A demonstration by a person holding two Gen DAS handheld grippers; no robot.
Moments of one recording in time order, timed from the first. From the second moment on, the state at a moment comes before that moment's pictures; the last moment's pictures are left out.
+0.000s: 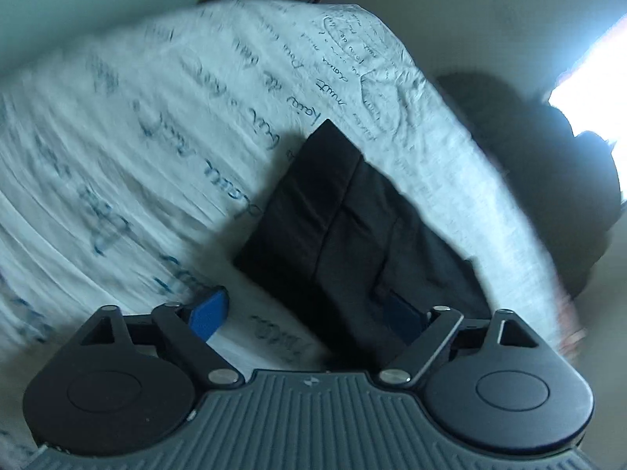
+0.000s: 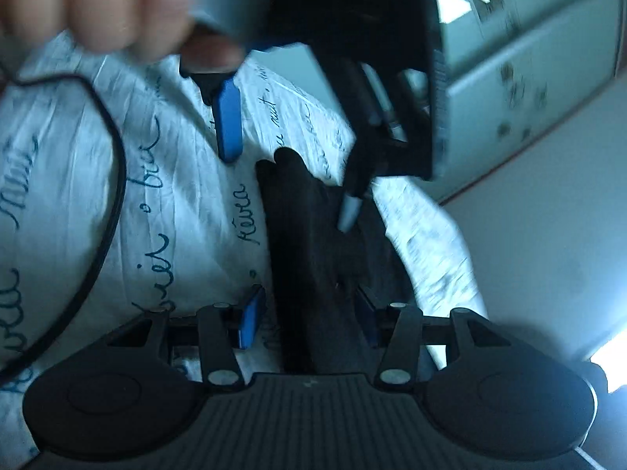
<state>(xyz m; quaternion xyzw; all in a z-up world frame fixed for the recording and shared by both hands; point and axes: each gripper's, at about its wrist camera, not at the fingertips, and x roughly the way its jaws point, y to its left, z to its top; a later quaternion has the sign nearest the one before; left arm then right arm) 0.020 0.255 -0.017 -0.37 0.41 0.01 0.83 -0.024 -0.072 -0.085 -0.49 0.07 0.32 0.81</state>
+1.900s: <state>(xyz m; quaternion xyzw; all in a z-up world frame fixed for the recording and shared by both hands) 0.036 0.021 0.074 -0.12 0.23 -0.01 0.97 0.077 -0.268 0.024 0.06 0.19 0.33 0.92</state>
